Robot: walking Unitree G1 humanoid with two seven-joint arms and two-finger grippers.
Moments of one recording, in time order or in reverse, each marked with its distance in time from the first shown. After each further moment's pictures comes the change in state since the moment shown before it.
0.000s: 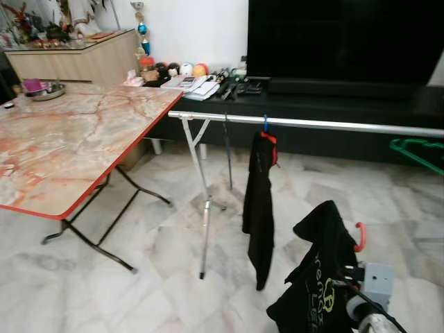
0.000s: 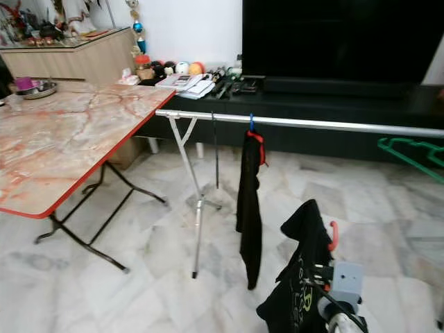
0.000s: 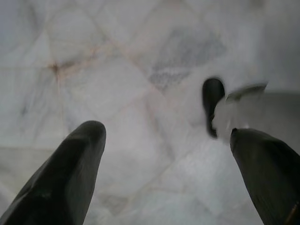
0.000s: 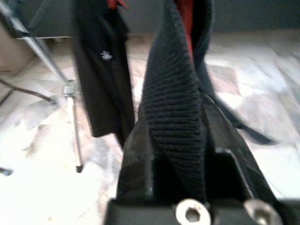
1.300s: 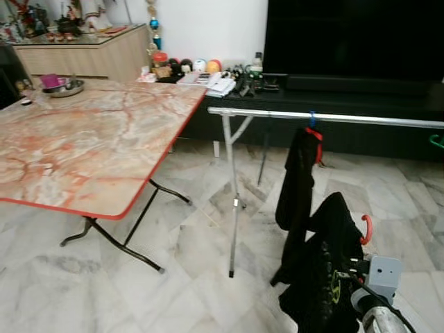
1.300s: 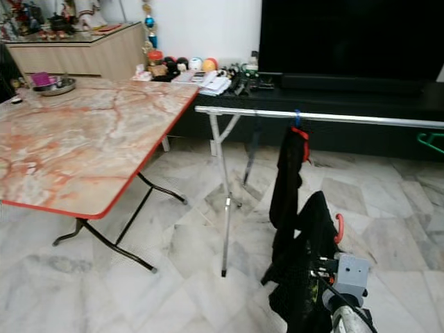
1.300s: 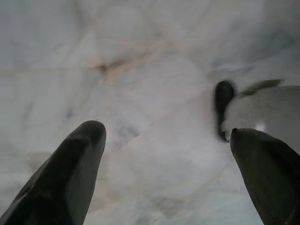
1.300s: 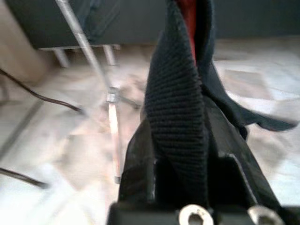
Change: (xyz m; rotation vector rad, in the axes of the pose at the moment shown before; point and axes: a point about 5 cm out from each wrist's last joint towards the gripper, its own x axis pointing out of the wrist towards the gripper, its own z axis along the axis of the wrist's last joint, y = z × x) left arm -0.001 0.004 -0.009 0.017 0.039 -0.007; right arm 0.010 0.006 0.012 0.001 -0.049 0.005
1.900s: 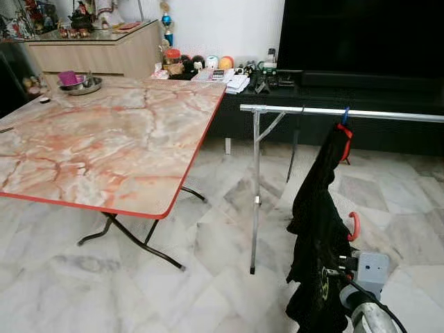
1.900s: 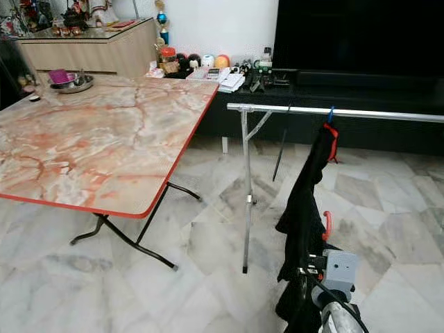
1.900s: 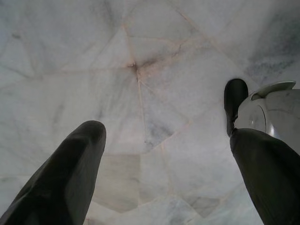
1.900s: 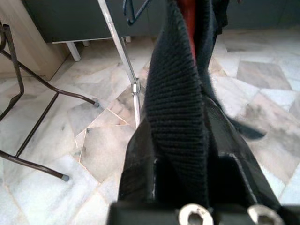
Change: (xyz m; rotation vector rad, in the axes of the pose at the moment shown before) left arm 0.000 -0.002 0.005 0.013 -0.014 -0.010; right arm 0.002 0.000 -0.001 -0.003 0.008 0.006
